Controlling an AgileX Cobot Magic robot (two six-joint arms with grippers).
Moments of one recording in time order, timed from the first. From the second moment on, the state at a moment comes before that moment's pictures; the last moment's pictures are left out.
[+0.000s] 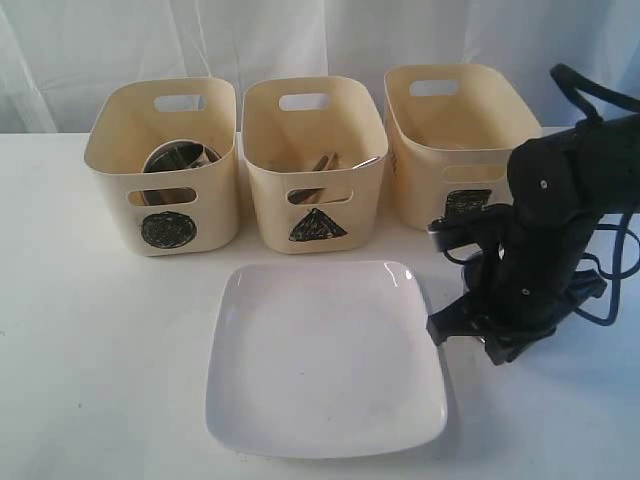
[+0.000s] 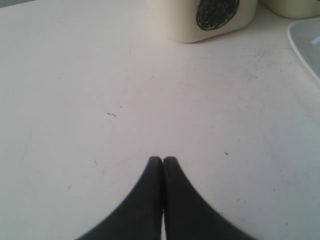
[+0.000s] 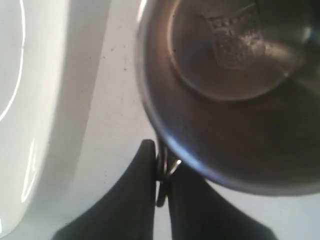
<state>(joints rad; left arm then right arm) -0.09 0.07 0.02 -0.16 0.40 0.28 0.37 1.74 -0.99 -0.06 0.84 0.09</state>
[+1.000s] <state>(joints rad) -0.09 0.07 0.02 -0.16 0.40 0.28 0.37 1.42 -1.04 0.88 0.44 -0.94</state>
